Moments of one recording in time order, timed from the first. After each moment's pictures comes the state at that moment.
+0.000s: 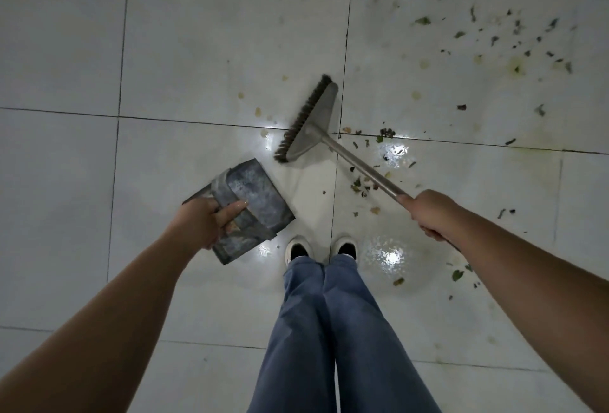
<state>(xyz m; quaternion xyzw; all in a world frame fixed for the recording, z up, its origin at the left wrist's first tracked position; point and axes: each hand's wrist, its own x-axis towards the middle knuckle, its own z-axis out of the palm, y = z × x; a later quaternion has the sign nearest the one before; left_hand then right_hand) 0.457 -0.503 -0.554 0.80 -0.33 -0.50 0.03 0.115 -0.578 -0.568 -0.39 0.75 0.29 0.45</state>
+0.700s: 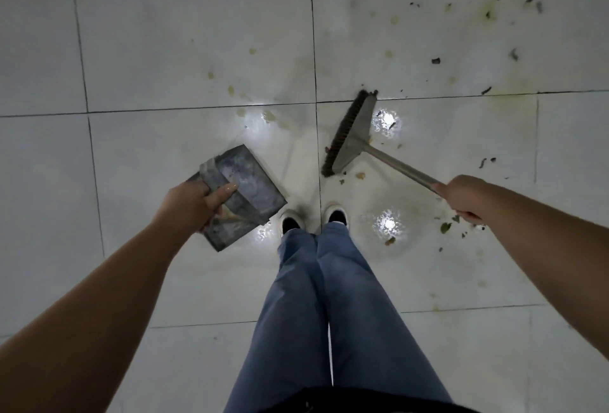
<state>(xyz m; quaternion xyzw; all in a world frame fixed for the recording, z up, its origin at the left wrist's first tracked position) 0.427 -0.494 -0.537 0.76 -0.47 -0.43 -0.08 0.036 -0.533 -0.542 -0.30 0.79 0.36 0.40</state>
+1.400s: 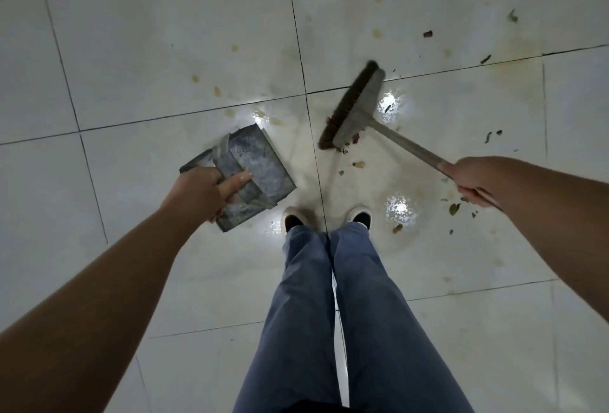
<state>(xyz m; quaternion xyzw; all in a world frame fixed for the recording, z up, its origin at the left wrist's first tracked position) 0.388 -0.530 -0.538 0.71 -0.55 -0.43 -0.10 0.003 -0.538 -0.564 -0.29 0.72 0.41 0.48</state>
